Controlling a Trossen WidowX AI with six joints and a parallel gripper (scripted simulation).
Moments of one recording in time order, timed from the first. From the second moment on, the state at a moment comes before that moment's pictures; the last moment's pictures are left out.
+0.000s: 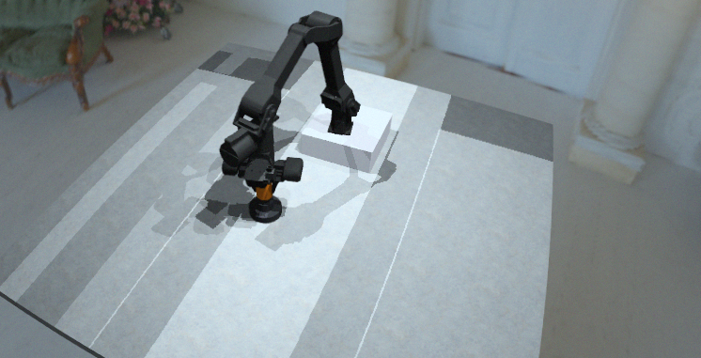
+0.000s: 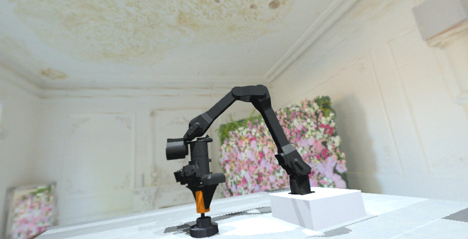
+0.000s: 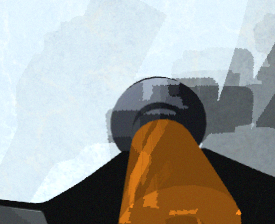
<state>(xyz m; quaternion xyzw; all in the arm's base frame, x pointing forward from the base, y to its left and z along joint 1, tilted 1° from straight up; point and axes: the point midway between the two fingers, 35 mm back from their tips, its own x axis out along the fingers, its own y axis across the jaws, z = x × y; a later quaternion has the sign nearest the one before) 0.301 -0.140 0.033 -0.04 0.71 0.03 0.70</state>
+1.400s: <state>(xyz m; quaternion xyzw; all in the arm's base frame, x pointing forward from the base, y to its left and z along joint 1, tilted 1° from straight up) 0.300 -0.139 0.033 -0.12 0.70 0.10 0.70</state>
